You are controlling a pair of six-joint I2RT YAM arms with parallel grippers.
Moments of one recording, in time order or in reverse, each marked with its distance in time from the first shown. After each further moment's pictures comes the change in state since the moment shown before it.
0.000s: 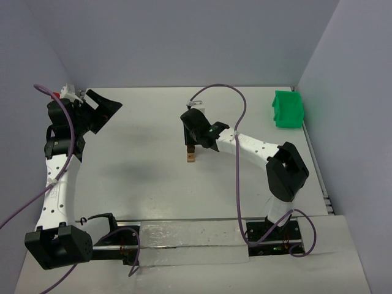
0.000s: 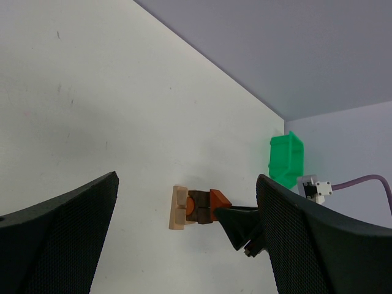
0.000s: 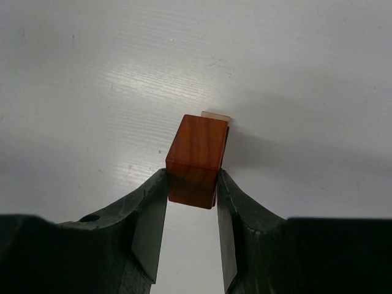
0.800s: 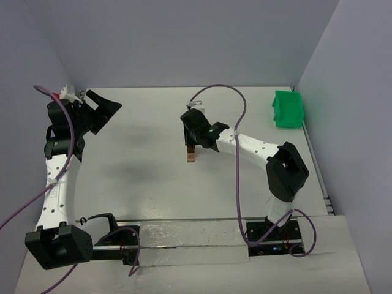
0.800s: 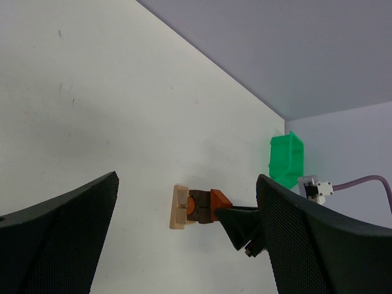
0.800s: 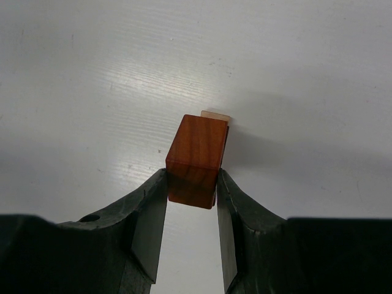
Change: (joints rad) left arm 0.009 0.000 -0.007 0.002 0.007 0.000; right arm 0.000 0.000 -0.002 0.000 -0.001 0.001
